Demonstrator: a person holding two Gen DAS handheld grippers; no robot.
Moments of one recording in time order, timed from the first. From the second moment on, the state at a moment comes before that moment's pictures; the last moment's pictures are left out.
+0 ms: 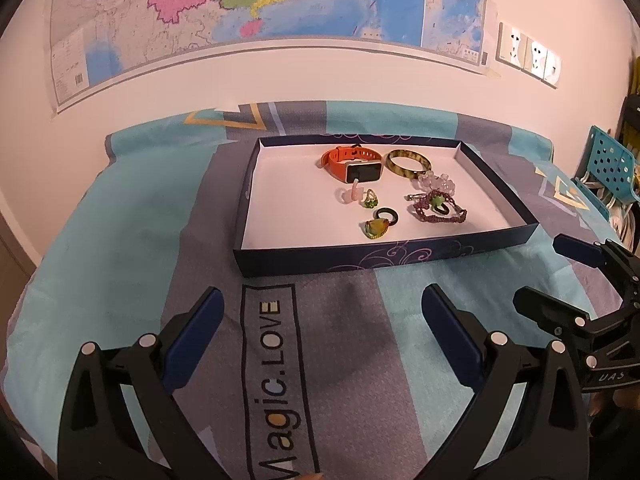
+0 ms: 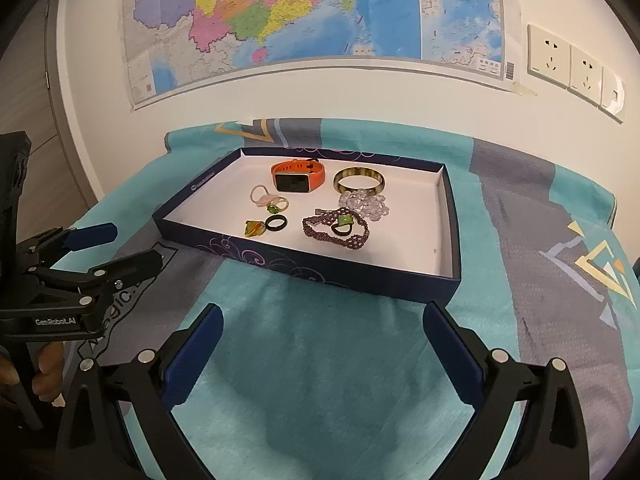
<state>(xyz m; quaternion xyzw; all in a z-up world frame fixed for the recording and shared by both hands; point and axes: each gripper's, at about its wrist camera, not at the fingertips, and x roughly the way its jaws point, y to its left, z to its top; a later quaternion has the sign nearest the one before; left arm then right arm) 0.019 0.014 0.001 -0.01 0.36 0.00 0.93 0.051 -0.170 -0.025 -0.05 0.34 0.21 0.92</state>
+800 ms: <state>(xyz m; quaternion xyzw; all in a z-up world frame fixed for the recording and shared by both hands) 0.019 0.012 0.000 0.00 0.36 0.01 0.93 0.048 -0.169 -0.027 -0.04 0.34 0.21 0.91</state>
